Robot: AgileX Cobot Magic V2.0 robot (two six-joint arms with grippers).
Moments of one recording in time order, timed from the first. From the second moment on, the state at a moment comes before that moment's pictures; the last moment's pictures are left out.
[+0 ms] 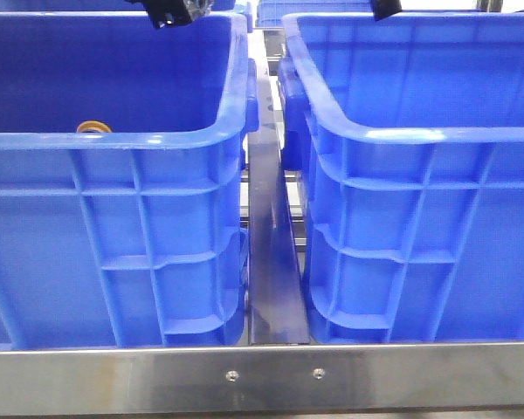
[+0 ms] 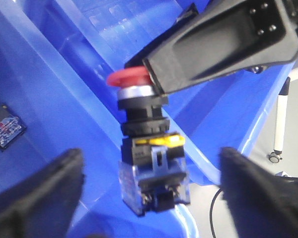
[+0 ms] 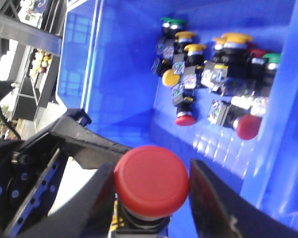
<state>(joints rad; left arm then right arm) -0.35 1.31 -1.14 -0.92 0.88 0.71 0.28 1.55 -1.23 1.31 0.87 -0.53</state>
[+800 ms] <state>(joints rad) -0.35 1.26 -1.20 -0.92 0.89 0.71 0.28 1.55 -1.23 1.31 0.62 -0.84</state>
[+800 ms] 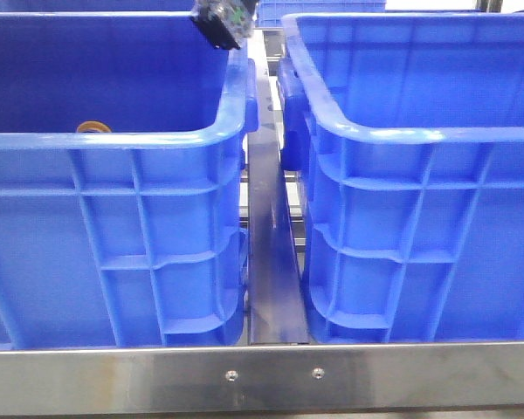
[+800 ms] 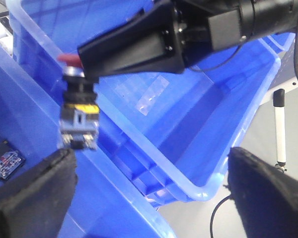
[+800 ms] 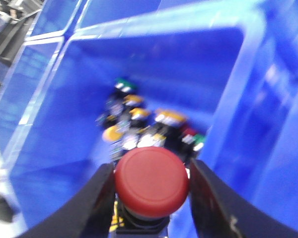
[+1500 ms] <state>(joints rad) -0.35 1.26 -1.20 -0.92 0.90 0.71 0.02 1.48 -1.13 1.32 0.35 -1.26</state>
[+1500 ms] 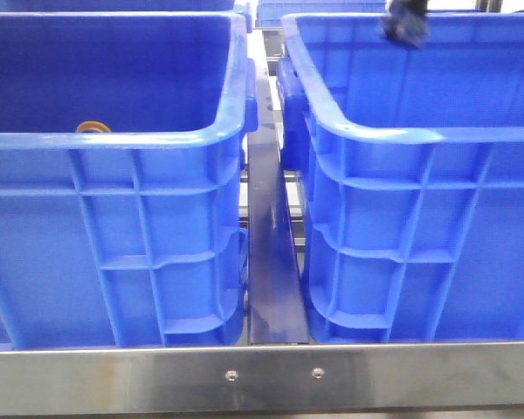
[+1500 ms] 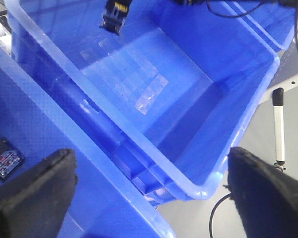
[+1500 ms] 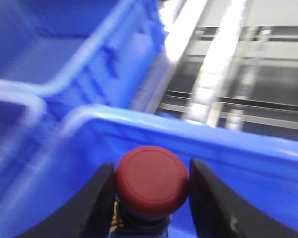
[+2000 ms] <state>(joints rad) -0.35 1.26 -1.20 -0.92 0.90 0.71 0.04 1.69 -1.11 1.35 0.12 -1.43</state>
